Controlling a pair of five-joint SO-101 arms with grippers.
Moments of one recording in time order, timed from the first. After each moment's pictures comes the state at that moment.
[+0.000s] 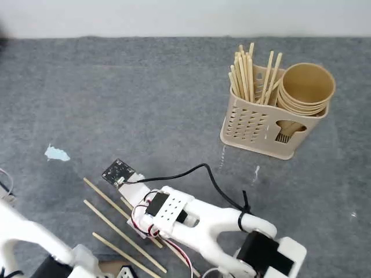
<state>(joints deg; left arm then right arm) -60.0 -21.8 27.6 87.2 3.3 -60.6 -2.3 43.8 41.8 -9.3</state>
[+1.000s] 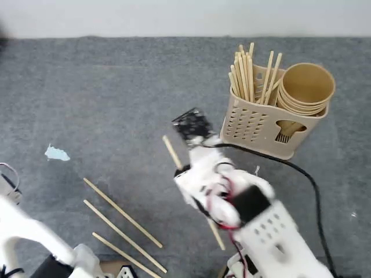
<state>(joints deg) -56.6 -21.8 27.6 88.0 2.9 -37.2 -53.0 43.1 67.2 -2.2</state>
